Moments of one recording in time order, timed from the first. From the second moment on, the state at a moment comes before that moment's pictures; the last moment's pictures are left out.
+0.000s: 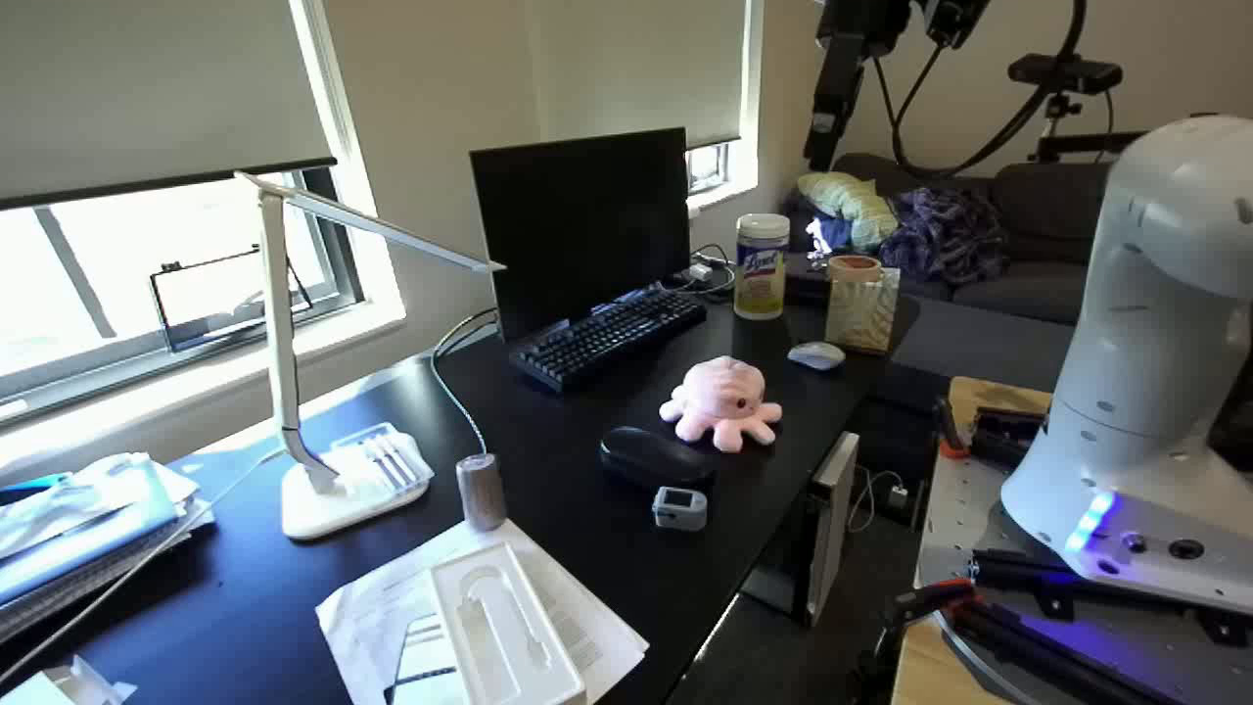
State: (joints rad) arm 0.07 -0.97 -0.20 -2.70 0.14 1.87 -0.22
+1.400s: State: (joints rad) arm 0.06 -0.38 -0.05 -2.68 0.08 2.31 -0.10
